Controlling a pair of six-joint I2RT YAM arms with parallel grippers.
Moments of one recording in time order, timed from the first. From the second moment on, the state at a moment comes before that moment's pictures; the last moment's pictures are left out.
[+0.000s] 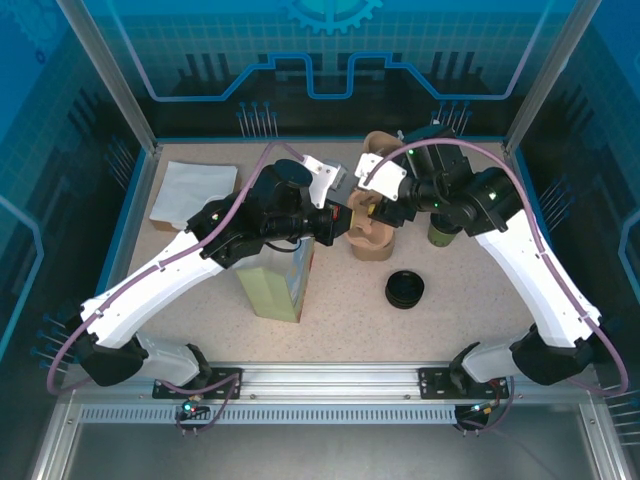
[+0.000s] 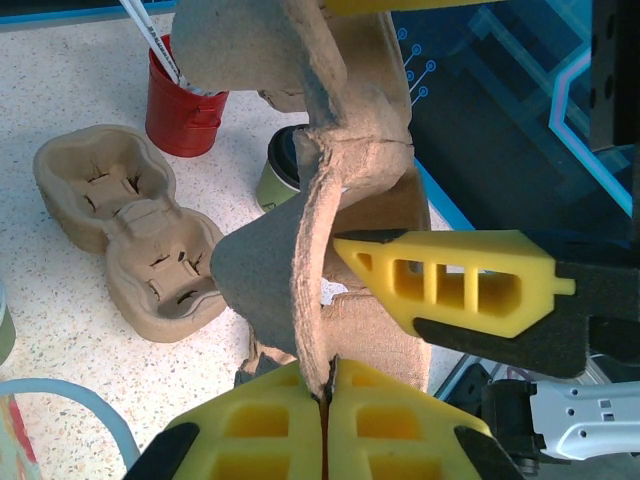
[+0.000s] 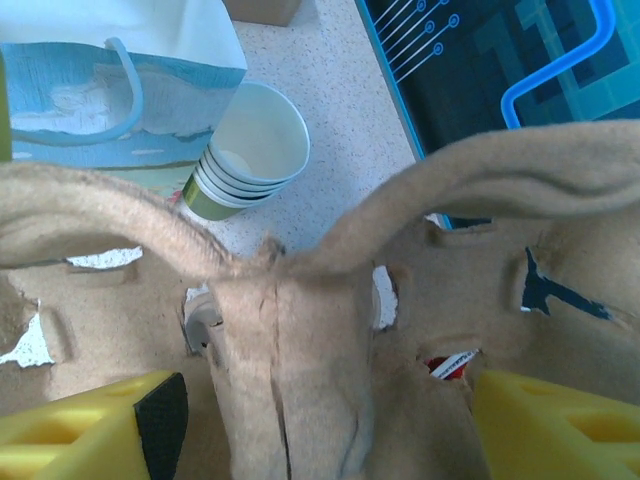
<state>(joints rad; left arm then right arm) -0.87 1.39 1.62 -0.76 0.08 -0.47 0.64 1.39 1.85 -1.18 0.06 -0.70</state>
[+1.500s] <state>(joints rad) -0.86 1.28 1.63 -0.85 0.04 -0.45 0.63 1.39 1.78 -1.14 0.01 -0.70</state>
